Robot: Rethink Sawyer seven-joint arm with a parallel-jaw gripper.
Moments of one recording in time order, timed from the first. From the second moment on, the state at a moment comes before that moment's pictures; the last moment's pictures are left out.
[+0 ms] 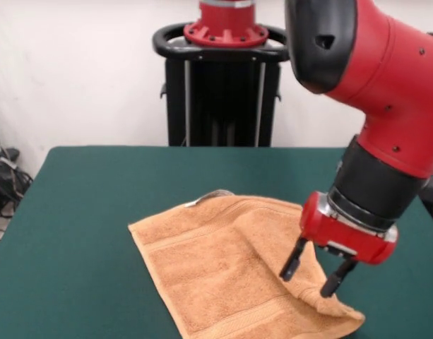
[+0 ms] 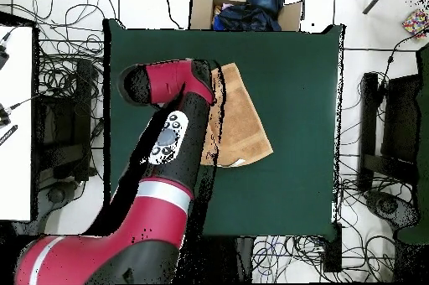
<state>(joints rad) 0.19 -0.23 -0.39 1.02 0.01 0.69 1.97</state>
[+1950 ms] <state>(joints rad) -0.20 -0.31 -0.12 1.20 0.03 0.73 1.97</state>
